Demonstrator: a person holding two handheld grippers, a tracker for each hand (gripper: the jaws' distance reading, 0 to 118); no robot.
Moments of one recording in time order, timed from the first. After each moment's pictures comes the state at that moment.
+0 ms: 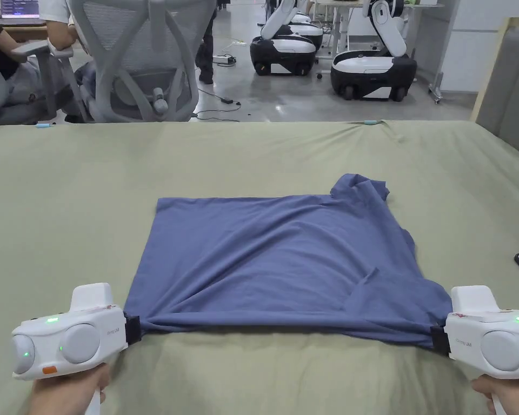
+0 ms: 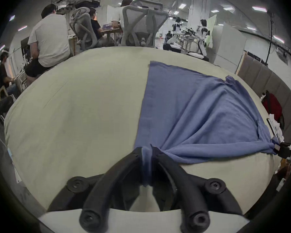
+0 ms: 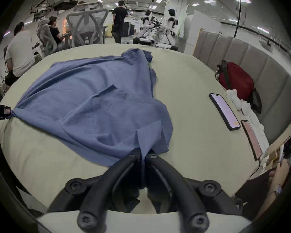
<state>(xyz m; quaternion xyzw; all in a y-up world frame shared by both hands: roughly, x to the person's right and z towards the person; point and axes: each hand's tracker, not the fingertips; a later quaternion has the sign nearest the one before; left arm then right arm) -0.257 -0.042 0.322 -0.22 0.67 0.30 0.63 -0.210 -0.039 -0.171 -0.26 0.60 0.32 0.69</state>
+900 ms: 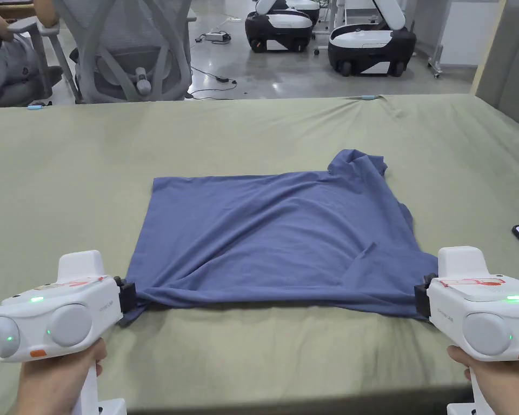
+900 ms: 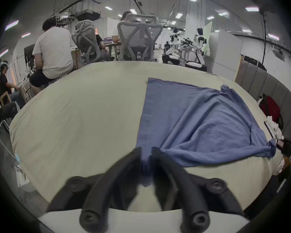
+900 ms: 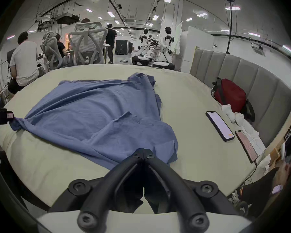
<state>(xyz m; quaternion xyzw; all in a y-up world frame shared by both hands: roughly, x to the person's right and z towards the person) -0.230 -0.010 0.318 -0.19 0.69 0.26 0.65 -0.184 -0.013 -0.133 -0.20 0.62 0.26 0.71</state>
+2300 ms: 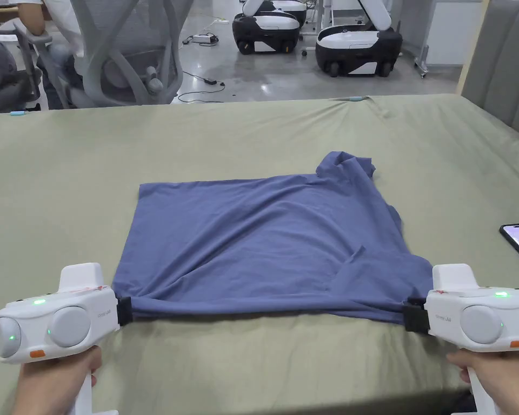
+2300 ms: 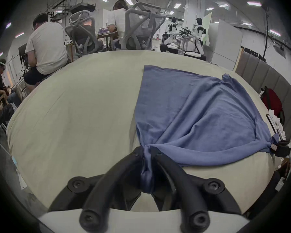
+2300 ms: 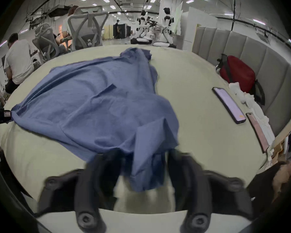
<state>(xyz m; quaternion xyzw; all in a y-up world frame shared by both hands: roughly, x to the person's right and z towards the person) -0.255 -0.027 0.306 -0.24 0.67 0.28 0.64 -0.213 -0.055 -0.170 -0.29 0.61 0.30 0.68</state>
